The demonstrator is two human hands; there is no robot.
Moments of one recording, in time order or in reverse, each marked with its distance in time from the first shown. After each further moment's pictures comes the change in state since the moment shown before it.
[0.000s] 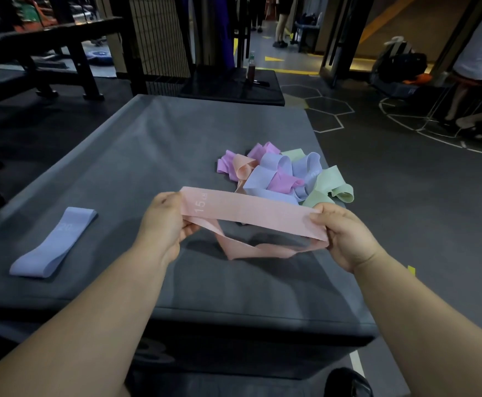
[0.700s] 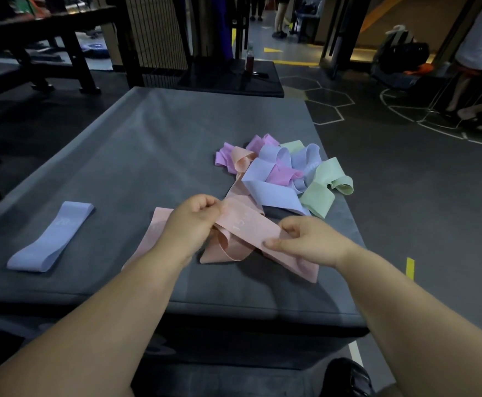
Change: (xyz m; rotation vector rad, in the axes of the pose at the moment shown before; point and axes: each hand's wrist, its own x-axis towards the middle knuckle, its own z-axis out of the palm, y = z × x) left_hand -0.022 -0.019 0.014 0.415 -0.250 0.198; right_hand -0.006 0.007 0.026 -1.094 -0.173 0.061
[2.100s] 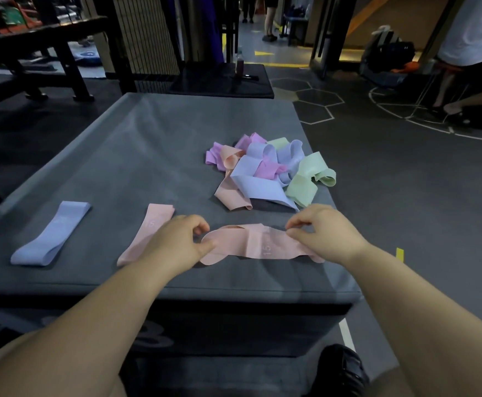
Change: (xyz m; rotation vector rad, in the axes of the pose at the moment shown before) left_hand -0.028 -0.022 -0.014 0.817 -0.113 0.135; right_hand -0.035 0.035 -0.016 -0.203 0.252 -0.073
